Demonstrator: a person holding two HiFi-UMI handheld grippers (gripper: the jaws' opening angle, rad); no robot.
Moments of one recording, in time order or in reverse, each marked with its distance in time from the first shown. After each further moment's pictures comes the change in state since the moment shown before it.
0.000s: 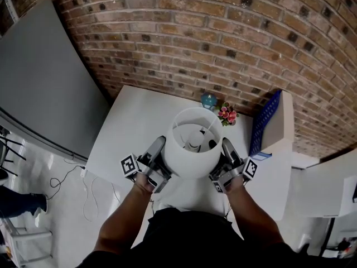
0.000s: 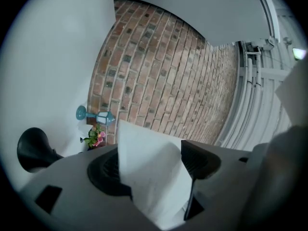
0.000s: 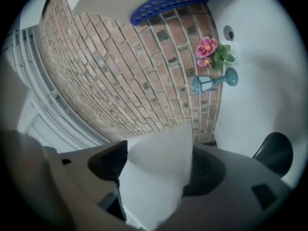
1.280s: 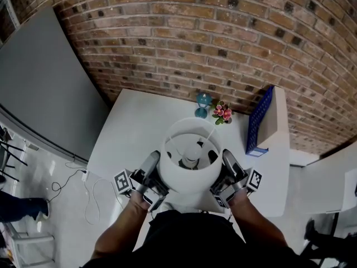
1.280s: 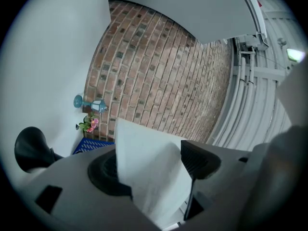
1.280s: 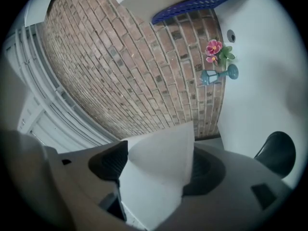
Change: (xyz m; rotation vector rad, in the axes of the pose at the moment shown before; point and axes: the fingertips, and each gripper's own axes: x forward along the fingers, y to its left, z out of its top) left arm -0.031 -0.059 -0.063 -0.001 0.016 -0.043; right arm -0.034 0.067 -0.052 -0.004 0.041 0.035
